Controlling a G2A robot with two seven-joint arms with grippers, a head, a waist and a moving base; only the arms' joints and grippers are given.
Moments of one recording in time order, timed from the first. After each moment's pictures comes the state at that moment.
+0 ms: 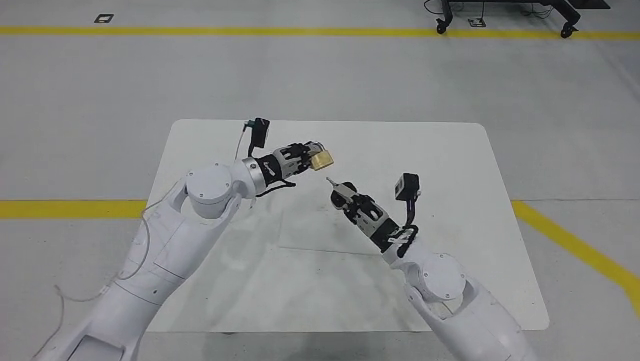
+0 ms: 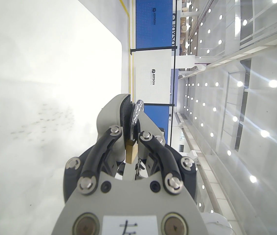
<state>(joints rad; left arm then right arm) 0.91 -1.13 -0.92 -1.41 -0.43 0.16 -0.56 -1.49 -1.16 1.03 -1.77 0.36 -0.15 0.15</state>
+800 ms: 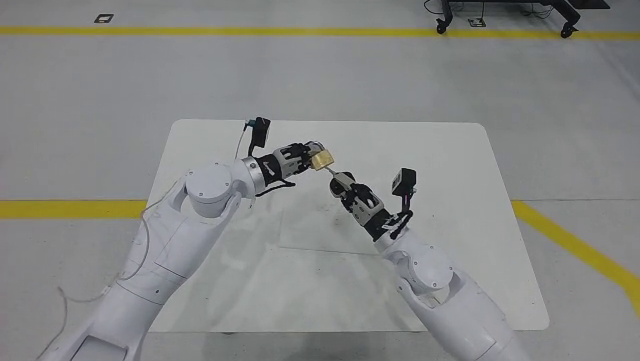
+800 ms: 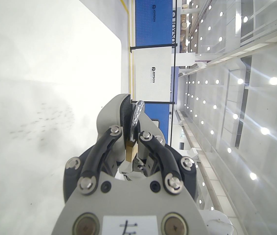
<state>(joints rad) 0.92 -1.15 -0.95 -1.40 -0.41 0.16 -0.60 -1.42 -1.21 1.00 -1.69 0.42 -0.15 0.07</state>
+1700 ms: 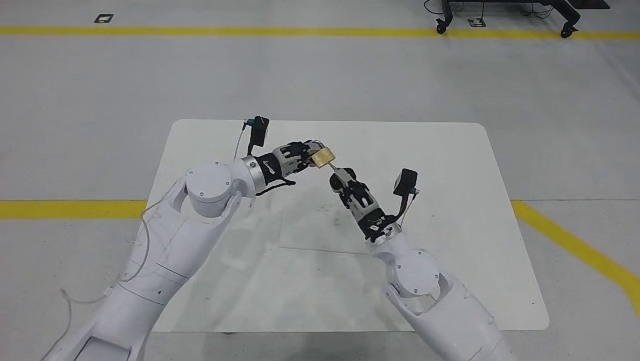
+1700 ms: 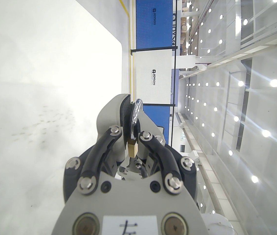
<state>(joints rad) 0.93 -1.17 -0.97 -1.41 -0.37 0.17 -0.59 -1.42 -1.26 0.96 -1.69 0.23 -0.12 -0.12</state>
